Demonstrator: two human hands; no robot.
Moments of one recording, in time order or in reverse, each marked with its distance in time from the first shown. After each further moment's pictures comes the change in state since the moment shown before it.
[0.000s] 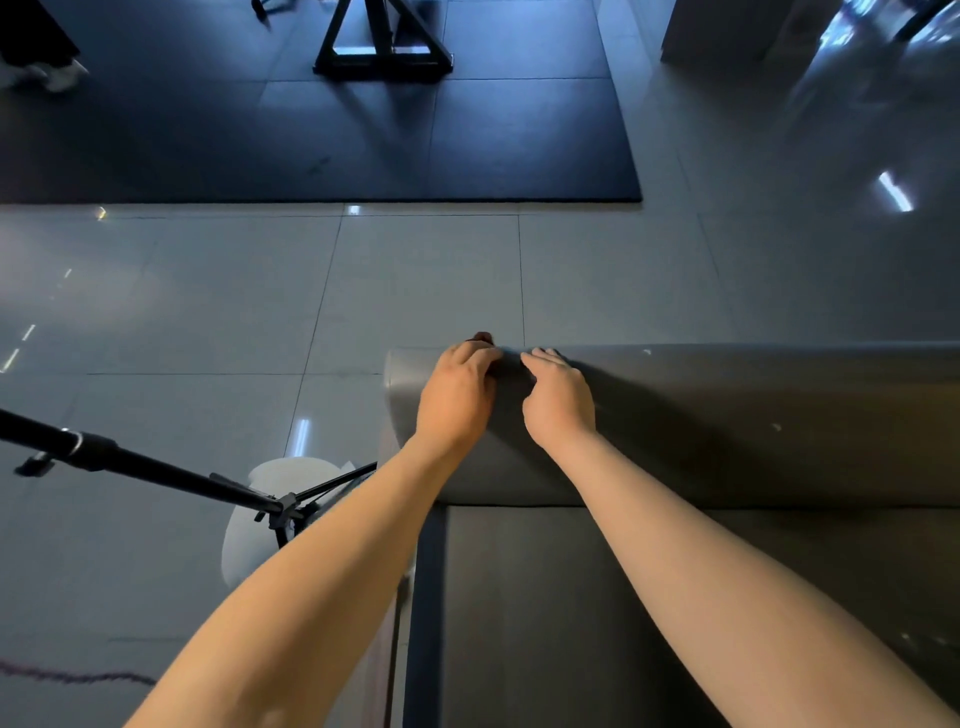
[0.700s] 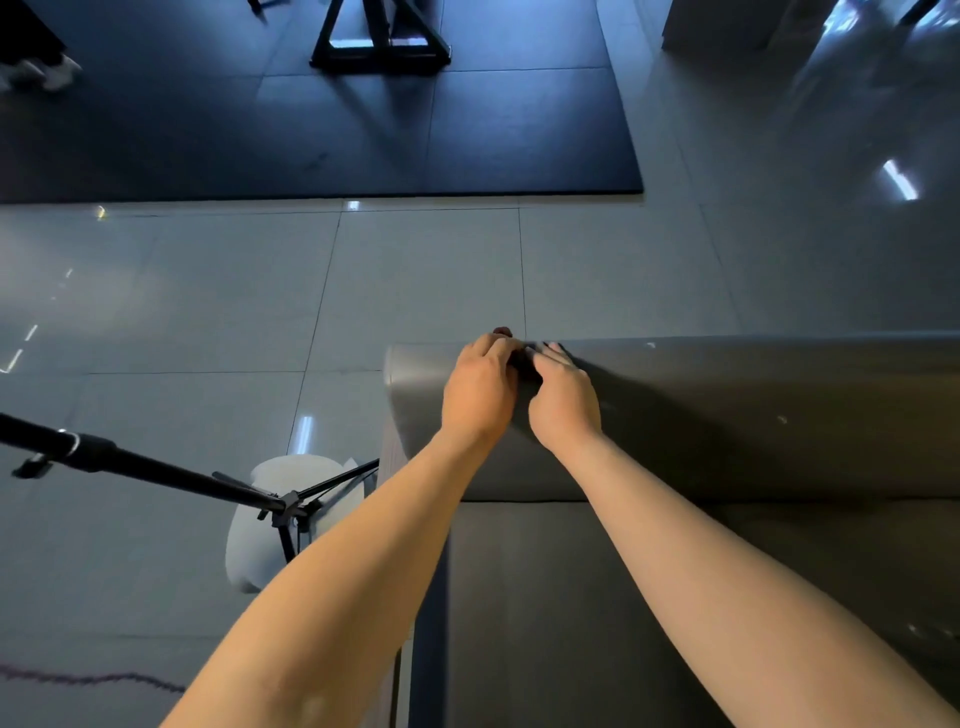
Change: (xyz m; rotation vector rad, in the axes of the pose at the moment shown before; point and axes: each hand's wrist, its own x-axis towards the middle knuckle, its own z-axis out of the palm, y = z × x) left_hand 0.006 0.022 0.012 -0.072 -0.008 -0.064; right_hand -0.003 0.005 0.003 0.023 0.009 -0.041
